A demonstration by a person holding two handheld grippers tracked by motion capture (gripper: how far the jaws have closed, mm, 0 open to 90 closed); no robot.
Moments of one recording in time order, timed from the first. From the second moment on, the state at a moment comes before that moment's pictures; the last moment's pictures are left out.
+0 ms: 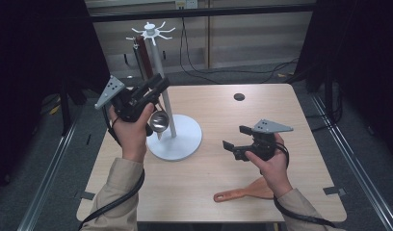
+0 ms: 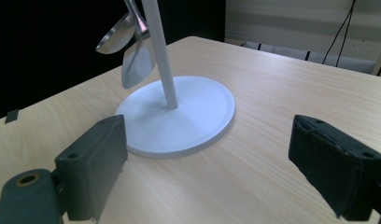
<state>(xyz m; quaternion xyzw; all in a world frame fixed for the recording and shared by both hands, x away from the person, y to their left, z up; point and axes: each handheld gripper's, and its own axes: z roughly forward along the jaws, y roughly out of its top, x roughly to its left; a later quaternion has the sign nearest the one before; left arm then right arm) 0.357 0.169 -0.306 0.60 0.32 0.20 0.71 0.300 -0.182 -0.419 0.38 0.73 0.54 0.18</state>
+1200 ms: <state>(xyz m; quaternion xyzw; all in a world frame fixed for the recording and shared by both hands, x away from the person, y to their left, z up) 0.347 0.139 -0.415 0.71 0.33 0.14 0.60 0.258 -0.210 -0.451 0.32 0.82 0.46 0.13</state>
